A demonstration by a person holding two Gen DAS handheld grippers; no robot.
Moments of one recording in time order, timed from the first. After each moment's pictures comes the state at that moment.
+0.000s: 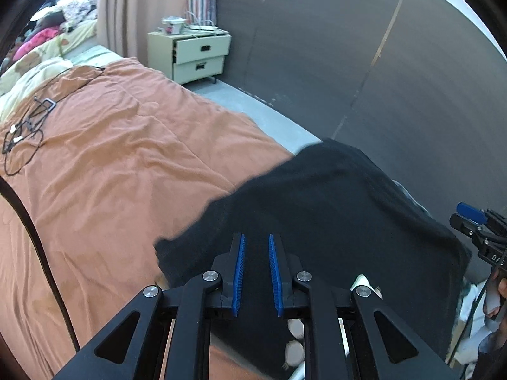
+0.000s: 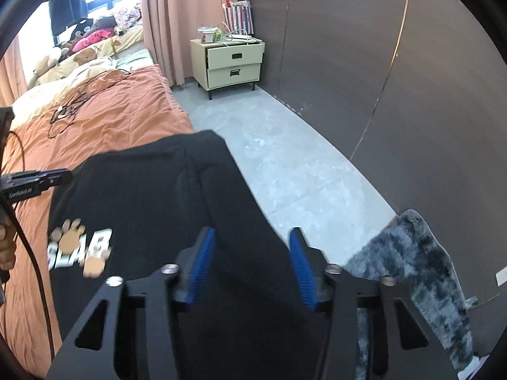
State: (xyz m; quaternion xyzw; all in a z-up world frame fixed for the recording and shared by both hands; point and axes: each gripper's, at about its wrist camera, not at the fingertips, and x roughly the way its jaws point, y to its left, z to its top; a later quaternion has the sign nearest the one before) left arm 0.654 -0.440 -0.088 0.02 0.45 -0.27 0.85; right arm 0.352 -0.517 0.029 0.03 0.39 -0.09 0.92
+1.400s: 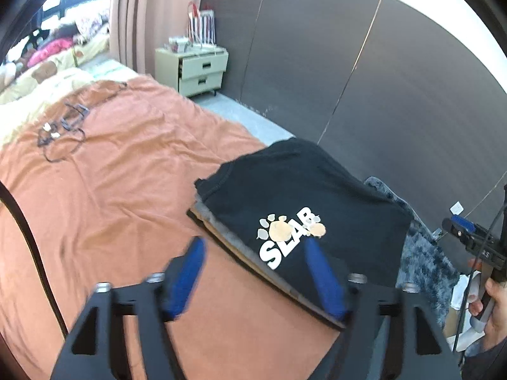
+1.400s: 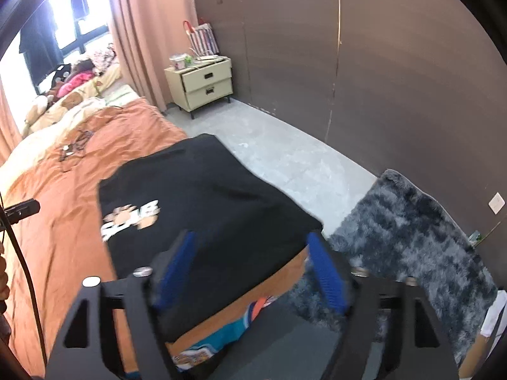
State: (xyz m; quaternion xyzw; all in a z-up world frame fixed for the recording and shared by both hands) left arm 0.514 -0.361 0.014 0.02 0.42 -0.27 0.86; right arm 0.188 -0.481 0.098 0.13 0.35 -0.14 0.92
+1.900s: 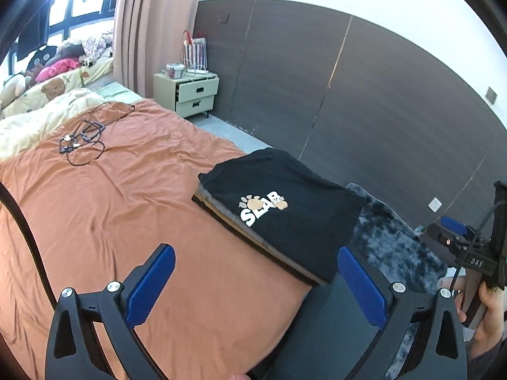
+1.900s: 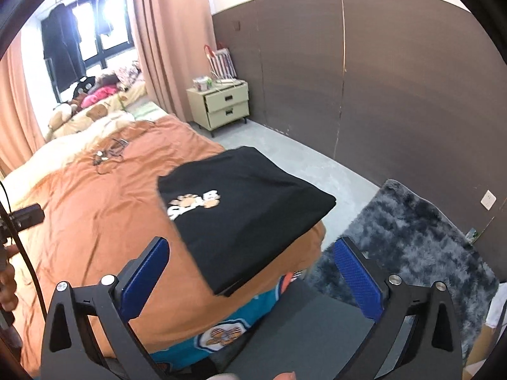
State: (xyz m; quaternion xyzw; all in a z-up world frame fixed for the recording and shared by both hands) left arm 0.388 -0.296 0.079 0.01 0.38 -0.30 0.88; right arm 0.050 -0.388 0.143 0.12 0.29 -0.13 0.94
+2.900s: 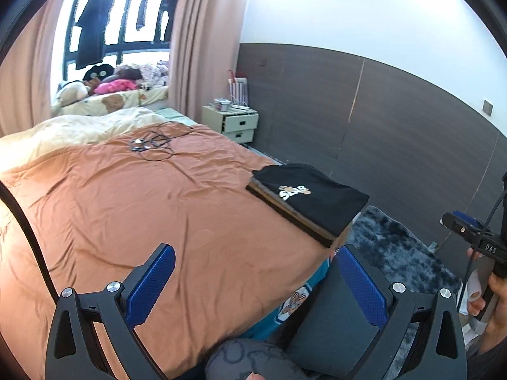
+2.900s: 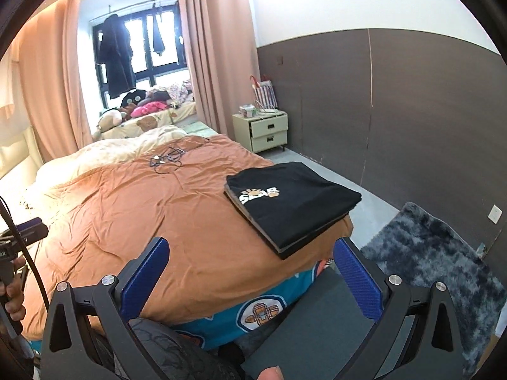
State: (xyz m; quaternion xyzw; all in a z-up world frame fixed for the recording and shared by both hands) left arm 0.185 -0.148 0.092 -0.02 0.29 -0.21 0.93; right arm -0.121 -0.296 0.131 0.09 0.22 -0.07 0.97
